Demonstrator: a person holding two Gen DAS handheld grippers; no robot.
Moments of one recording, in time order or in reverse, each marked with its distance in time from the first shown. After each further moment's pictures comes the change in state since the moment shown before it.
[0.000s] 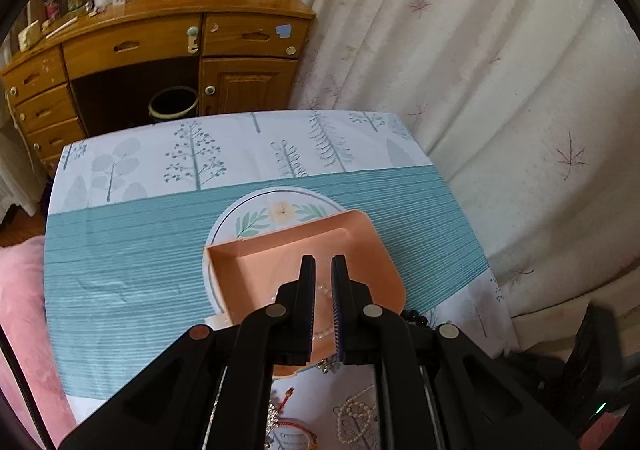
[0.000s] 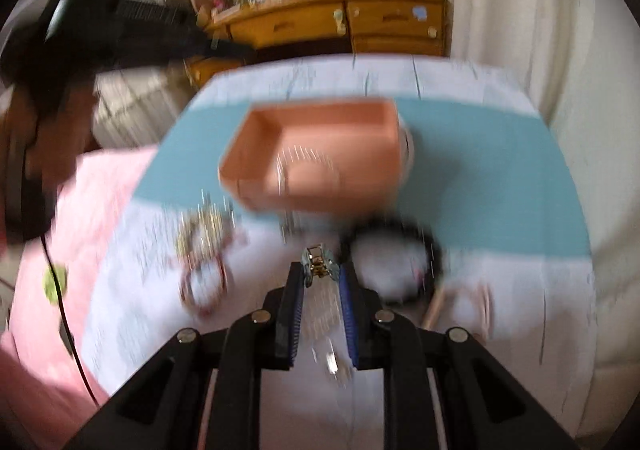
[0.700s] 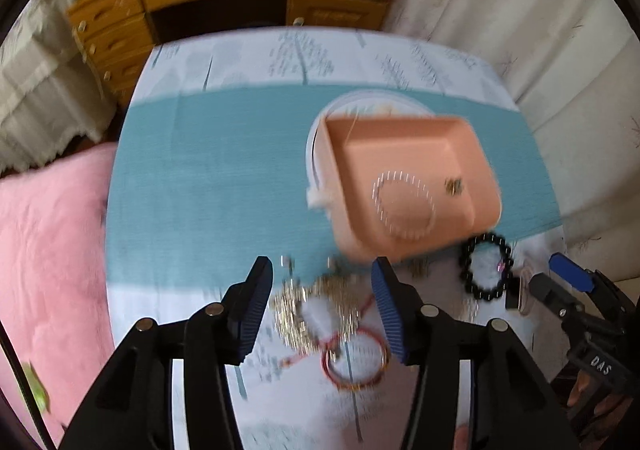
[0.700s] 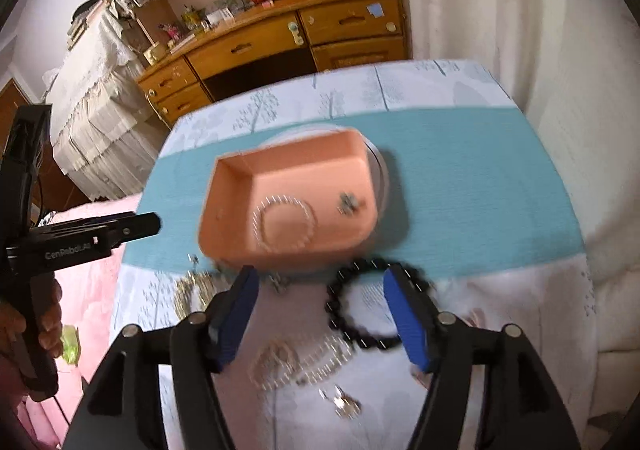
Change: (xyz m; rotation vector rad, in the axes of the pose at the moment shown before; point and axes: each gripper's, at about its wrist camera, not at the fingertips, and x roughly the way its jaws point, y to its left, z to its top) left arm -0.008 0.036 -0.074 -0.148 0.198 0.271; right arm 0.001 -0.026 0.009 0.159 0.085 -0.057
